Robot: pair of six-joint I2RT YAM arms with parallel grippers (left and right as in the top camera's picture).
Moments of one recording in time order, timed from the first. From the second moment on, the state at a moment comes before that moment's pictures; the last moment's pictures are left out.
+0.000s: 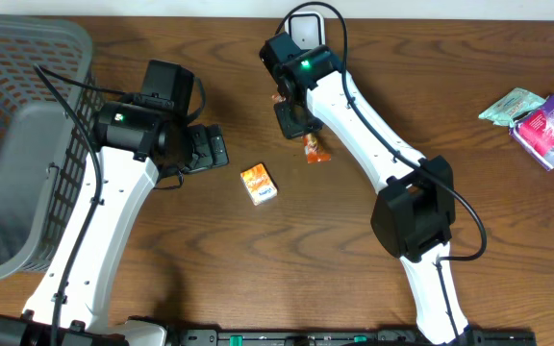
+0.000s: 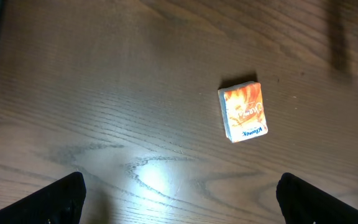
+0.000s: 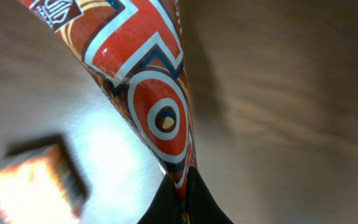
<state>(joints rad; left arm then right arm) -0.23 1.49 1.45 -1.25 0.01 -0.48 0.57 2.30 2.18 -1.30 0.16 0.27</state>
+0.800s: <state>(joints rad) -0.23 1.49 1.45 -1.25 0.01 -0.48 0.55 2.30 2.19 -0.63 0.52 0.23</state>
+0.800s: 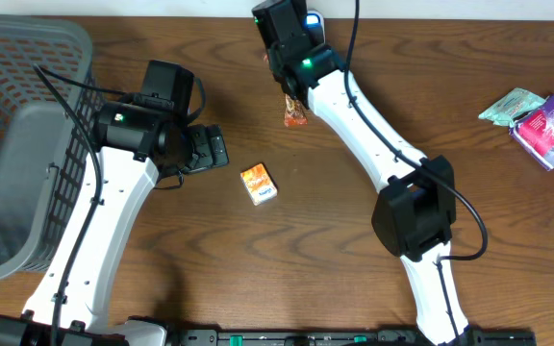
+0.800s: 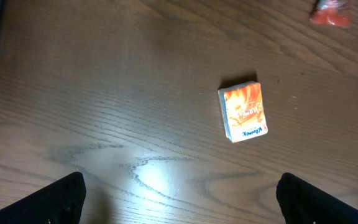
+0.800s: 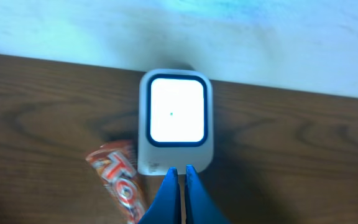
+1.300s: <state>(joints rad) -0.23 1.49 1.45 -1.25 0.01 -0.48 0.50 2.48 2.19 -0.73 0.19 0.28</state>
